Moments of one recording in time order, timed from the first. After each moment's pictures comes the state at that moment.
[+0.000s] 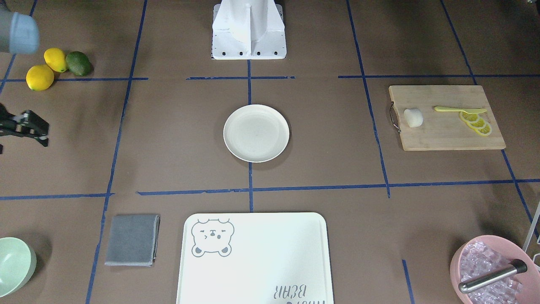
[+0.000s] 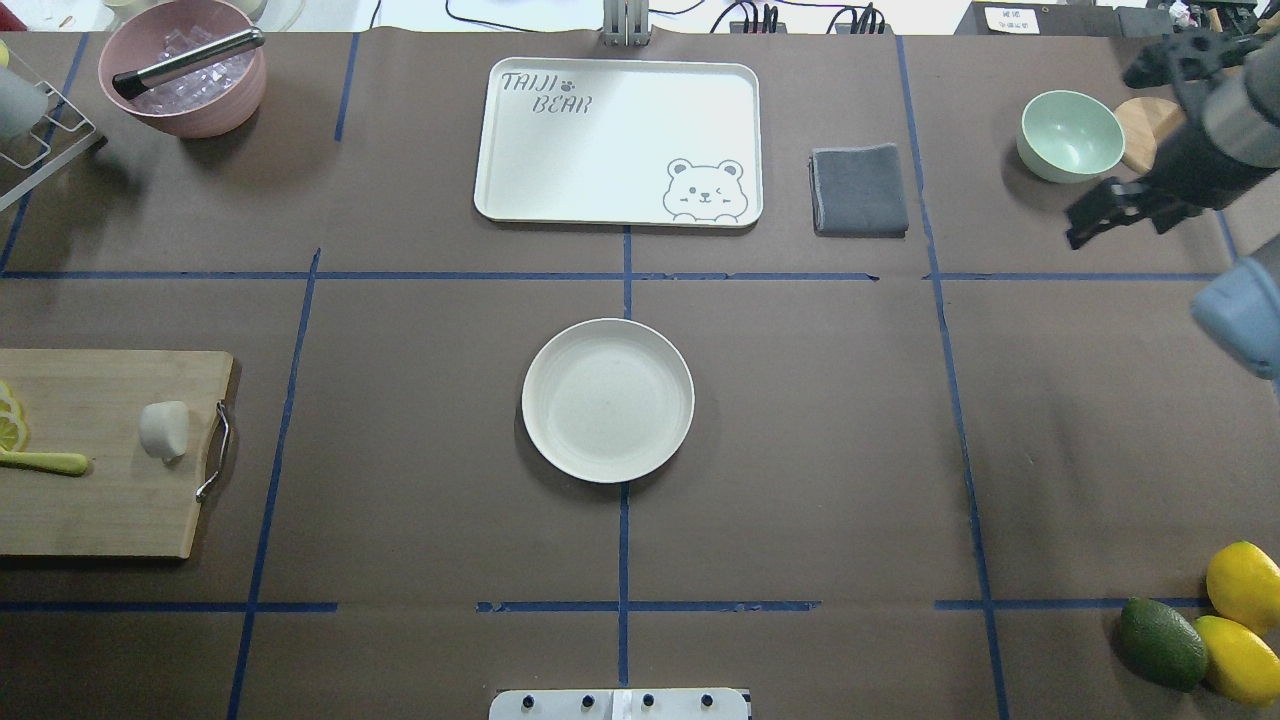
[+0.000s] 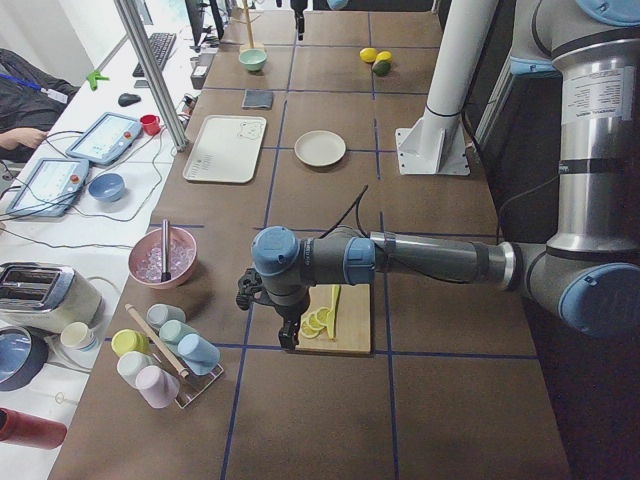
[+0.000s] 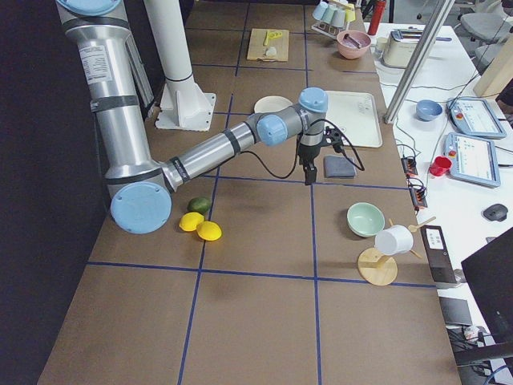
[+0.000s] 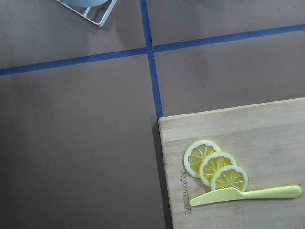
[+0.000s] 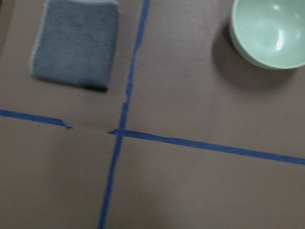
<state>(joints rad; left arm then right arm) -1.54 -1.49 -1.74 -1.44 -2.37 0.17 1.20 -1.43 1.87 -1.63 2.21 0.29</state>
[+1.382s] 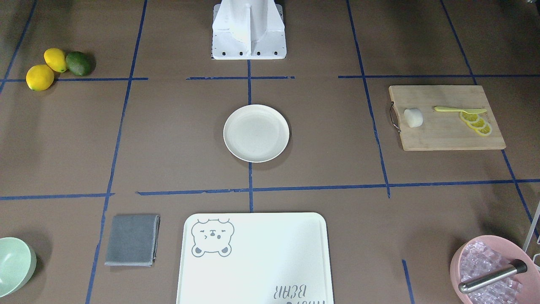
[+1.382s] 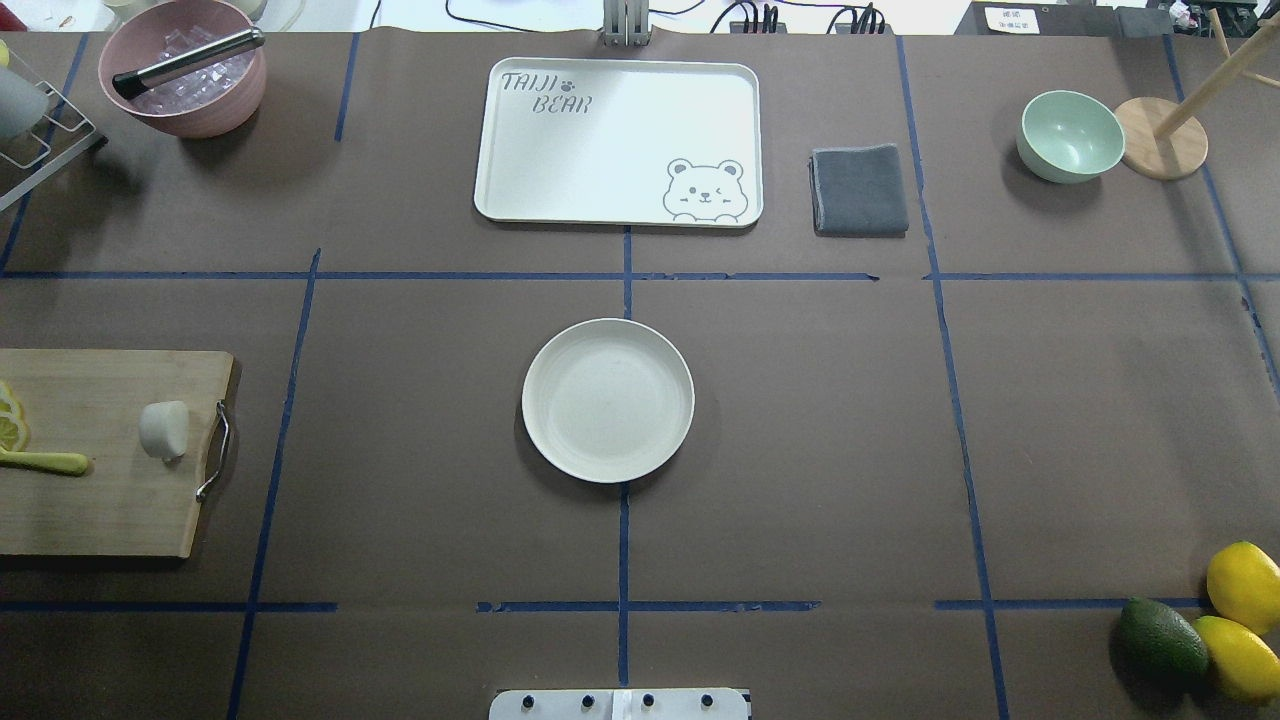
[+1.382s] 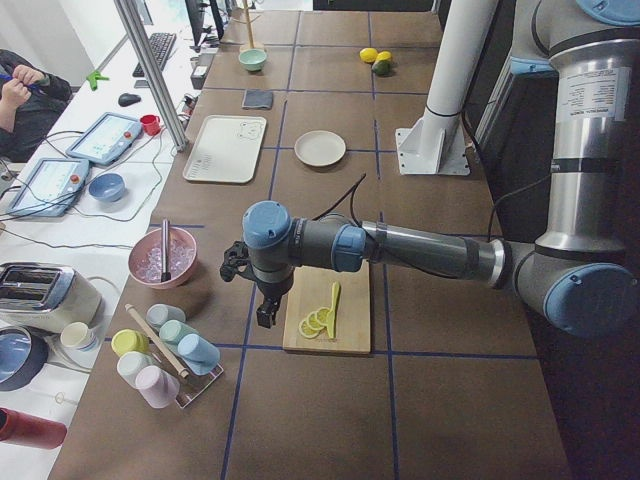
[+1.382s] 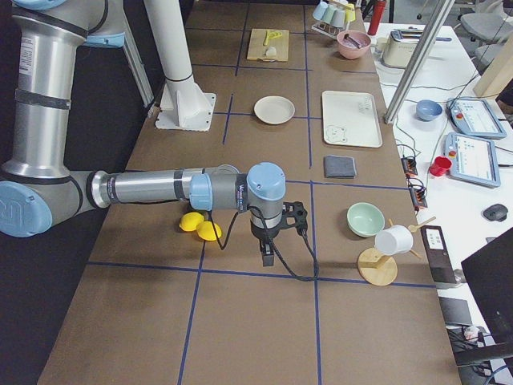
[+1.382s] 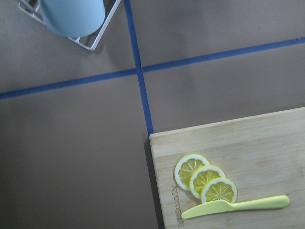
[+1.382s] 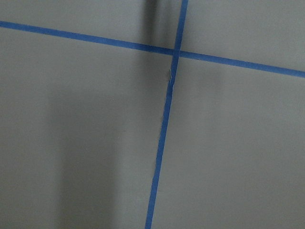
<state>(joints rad) -1.54 -1.54 -1.75 -1.55 -2.38 0.16 1.55 -1.77 1.87 -1.63 2.31 -0.10</state>
